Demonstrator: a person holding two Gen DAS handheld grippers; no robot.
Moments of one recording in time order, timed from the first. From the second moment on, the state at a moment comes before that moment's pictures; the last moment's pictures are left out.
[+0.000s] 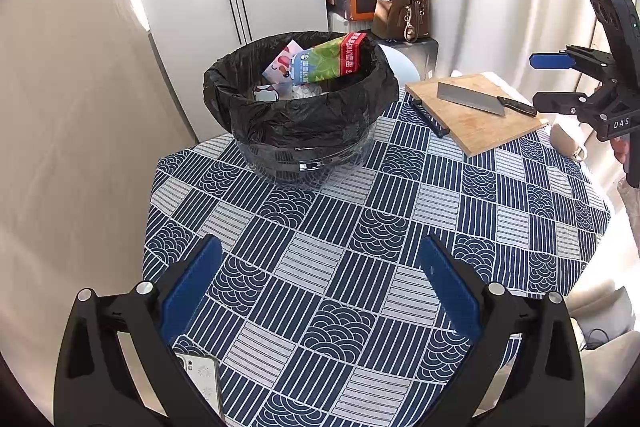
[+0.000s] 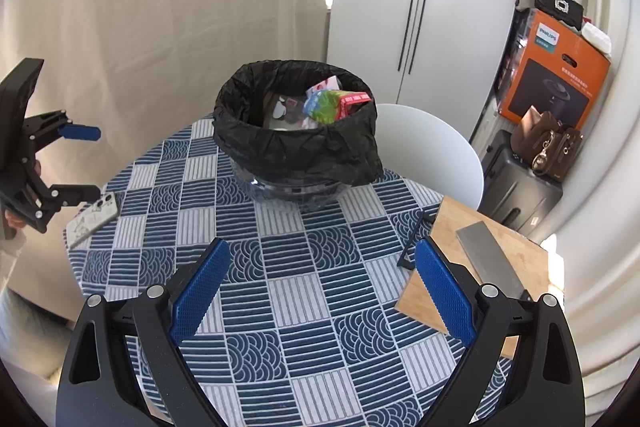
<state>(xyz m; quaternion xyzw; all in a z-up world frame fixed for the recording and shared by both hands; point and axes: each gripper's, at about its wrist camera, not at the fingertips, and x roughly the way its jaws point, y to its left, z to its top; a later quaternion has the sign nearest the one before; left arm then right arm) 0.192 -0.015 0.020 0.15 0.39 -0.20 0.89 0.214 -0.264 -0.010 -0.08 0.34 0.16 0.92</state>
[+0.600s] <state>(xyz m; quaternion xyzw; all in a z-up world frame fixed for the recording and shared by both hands) 0.188 -0.014 0.020 0.14 0.39 -0.20 0.89 0.213 -0.262 -0.013 -0.08 0.34 0.16 0.92</state>
